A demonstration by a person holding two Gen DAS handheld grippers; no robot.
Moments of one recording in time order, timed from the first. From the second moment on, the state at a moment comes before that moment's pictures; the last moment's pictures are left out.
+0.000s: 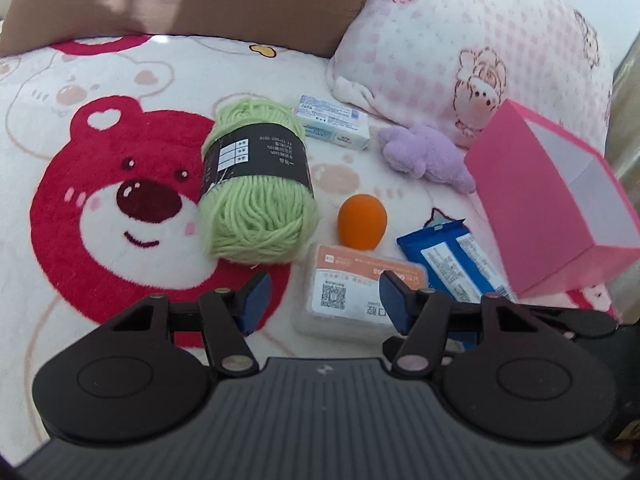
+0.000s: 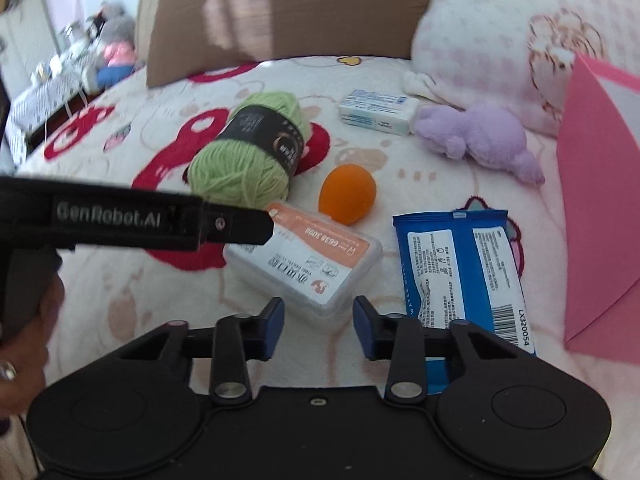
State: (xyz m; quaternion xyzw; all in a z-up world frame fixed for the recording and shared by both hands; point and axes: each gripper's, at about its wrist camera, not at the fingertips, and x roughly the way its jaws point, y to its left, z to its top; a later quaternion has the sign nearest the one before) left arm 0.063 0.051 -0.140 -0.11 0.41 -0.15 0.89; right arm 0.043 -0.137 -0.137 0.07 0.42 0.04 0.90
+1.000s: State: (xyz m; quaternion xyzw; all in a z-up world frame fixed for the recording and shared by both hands) left arm 0.072 0.088 -0.184 -0.29 0.52 -0.17 0.78; right arm 0.030 -0.136 -0.149 0.08 0.45 0.06 0.89
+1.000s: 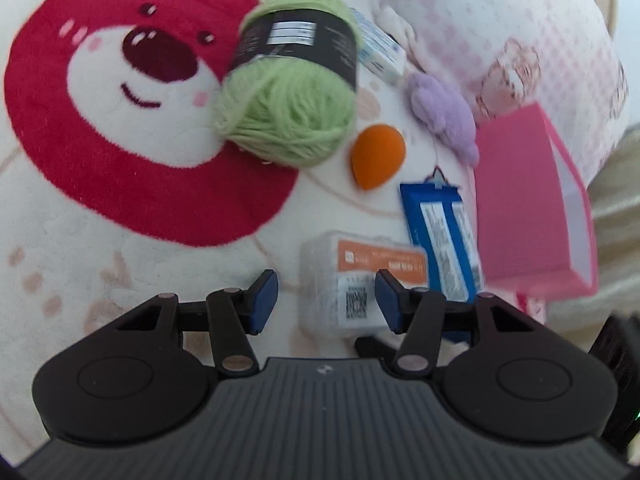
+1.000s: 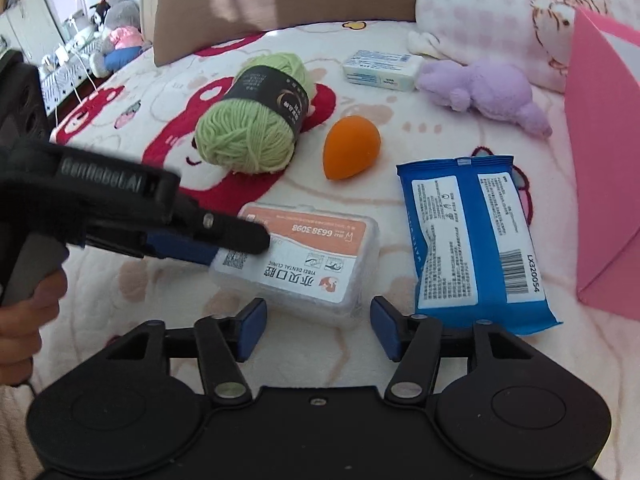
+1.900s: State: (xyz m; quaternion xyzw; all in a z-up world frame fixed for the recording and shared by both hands) left arm 0.067 0.068 -0.188 -0.28 0.50 -0.21 0.79; right arm 0.032 -0.111 -0.157 0.00 0.43 0.04 0.90
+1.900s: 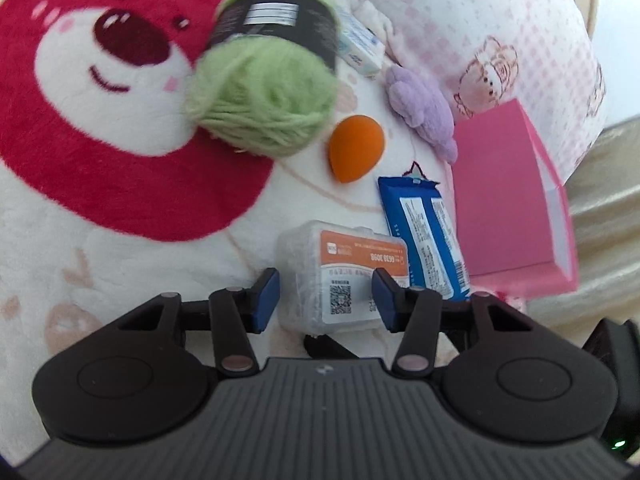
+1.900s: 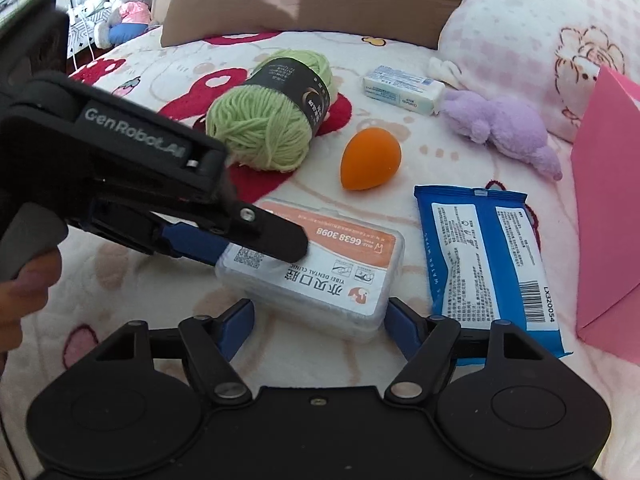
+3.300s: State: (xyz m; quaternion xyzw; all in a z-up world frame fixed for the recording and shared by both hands) left arm -0.025 -0.031 -0.046 -0.18 0.46 -0.15 0.85; right arm -0.059 -0.167 -0.059 0.00 0.38 0.09 0.92
